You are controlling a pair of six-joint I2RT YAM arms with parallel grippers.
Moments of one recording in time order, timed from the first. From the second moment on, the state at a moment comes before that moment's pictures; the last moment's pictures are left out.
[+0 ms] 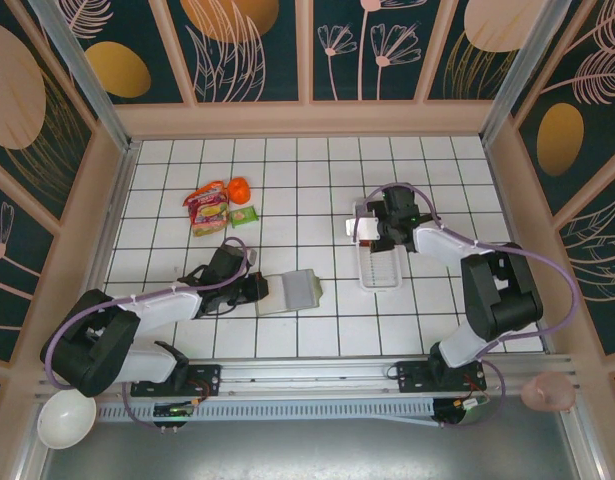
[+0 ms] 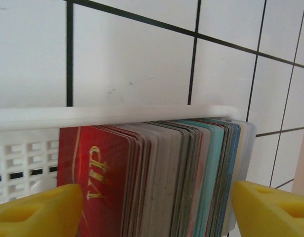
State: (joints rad) left arm -0.57 1.33 0.40 0.02 0.28 -0.72; right arm 0.35 1.59 0.89 -0.20 -0.10 -1.42
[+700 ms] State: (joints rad) left arm -0.57 1.33 0.40 0.02 0.28 -0.72; right arm 0.34 1.59 0.91 -0.26 -0.11 -1.41
